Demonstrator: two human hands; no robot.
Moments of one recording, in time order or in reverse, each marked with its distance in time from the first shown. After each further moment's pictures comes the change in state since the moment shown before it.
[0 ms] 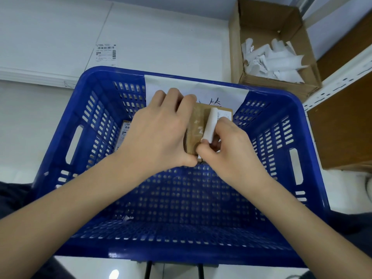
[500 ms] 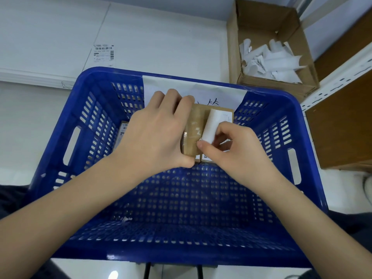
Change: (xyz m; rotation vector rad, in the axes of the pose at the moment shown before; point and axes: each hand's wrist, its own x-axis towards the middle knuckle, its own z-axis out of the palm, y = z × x) left_hand -0.001 0.001 -0.003 0.014 -0.055 -0.006; right_hand -0.002 0.005 -0.014 0.186 -0.065 0.134
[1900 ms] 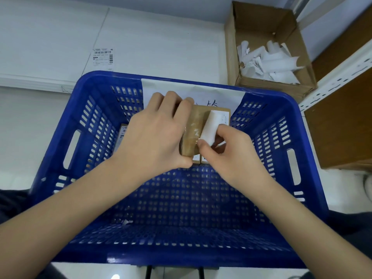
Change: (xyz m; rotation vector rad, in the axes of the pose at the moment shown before) left_hand 0.001 0.002 -0.002 0.045 0.000 0.007; right_hand -0.001 -0.002 0.007 -0.053 0.059 -0.015
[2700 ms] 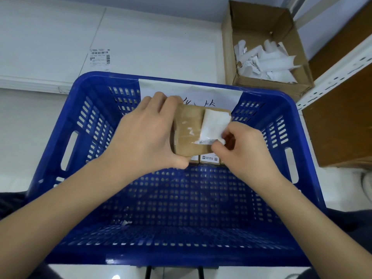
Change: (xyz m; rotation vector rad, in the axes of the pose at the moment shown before) left_hand -0.002 -0.011 0.001 -0.142 -0.003 -0.060; right_hand 0.004 0.016 -0.017 -0.135 0.016 0.048
